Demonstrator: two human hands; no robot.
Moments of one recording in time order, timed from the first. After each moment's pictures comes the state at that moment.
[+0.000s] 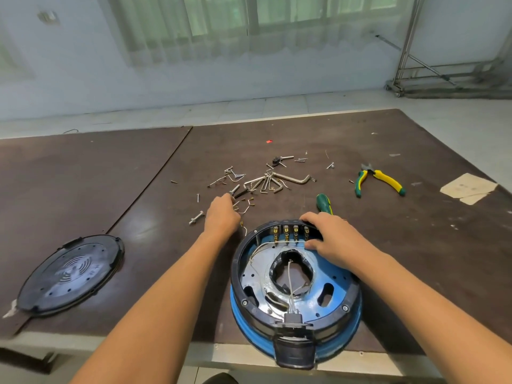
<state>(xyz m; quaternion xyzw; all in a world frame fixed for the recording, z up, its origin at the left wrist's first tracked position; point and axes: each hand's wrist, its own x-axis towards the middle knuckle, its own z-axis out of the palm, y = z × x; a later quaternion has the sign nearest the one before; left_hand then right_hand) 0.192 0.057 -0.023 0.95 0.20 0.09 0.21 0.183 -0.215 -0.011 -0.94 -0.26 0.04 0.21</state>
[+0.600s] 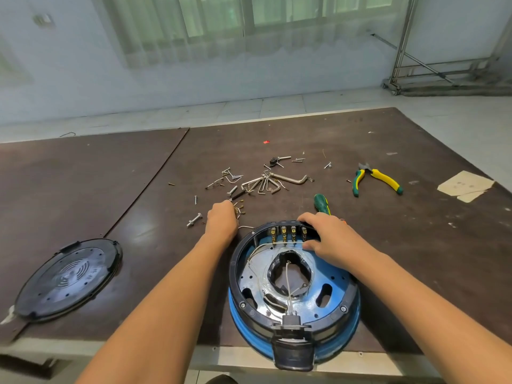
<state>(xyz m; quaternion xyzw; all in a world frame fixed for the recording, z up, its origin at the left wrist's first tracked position) 0.192 0.050 -0.022 0.97 0.20 0.03 0.15 0.188 -0.216 -0.019 -0.94 -0.27 0.03 0.22</state>
